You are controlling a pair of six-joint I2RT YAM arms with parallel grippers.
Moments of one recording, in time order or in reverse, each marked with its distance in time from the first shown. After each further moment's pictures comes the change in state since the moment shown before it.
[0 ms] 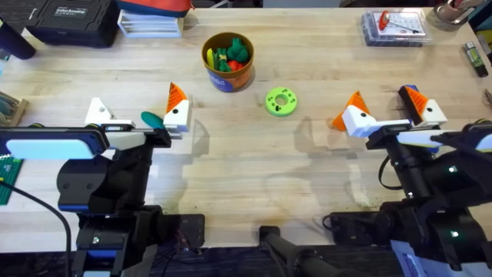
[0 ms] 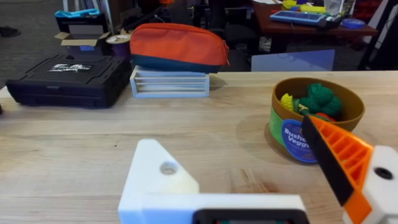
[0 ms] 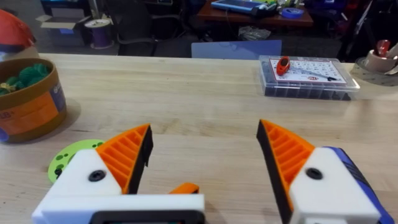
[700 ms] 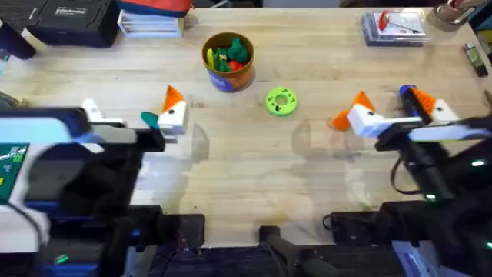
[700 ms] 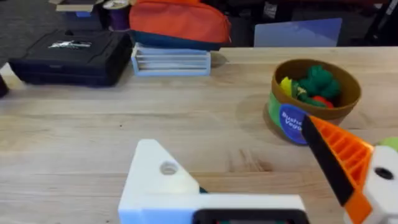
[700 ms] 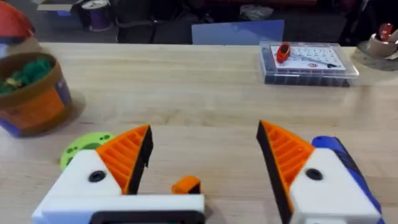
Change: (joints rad) left arm 0.000 0.059 0.190 -0.275 -0.008 0.000; right arm 0.000 0.059 0.152 -0.189 0.004 0.020
